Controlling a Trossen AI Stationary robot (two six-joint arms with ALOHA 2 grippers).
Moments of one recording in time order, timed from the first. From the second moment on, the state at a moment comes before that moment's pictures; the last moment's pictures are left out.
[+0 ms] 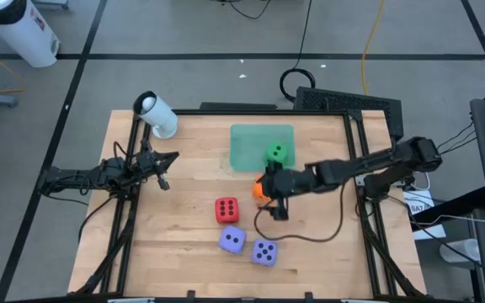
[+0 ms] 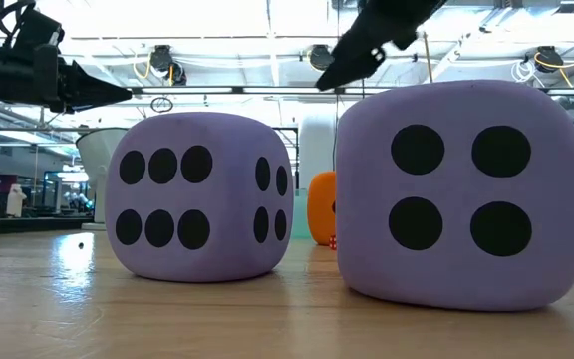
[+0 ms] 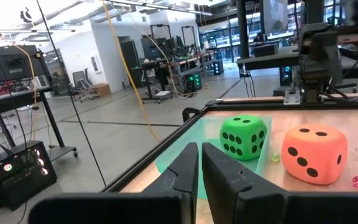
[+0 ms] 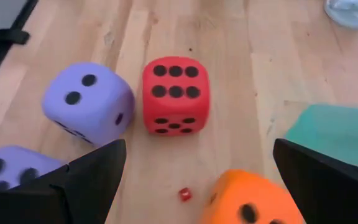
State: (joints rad) left arm -0.03 0.01 0.03 0.07 -0.48 0.21; right arm 0.20 1.48 1.11 -0.33 0.14 0.07
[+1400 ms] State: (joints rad) left arm -0.03 0.01 0.03 0.05 -0.48 0.21; right arm 0.05 1.60 1.11 -0.55 0.28 0.39
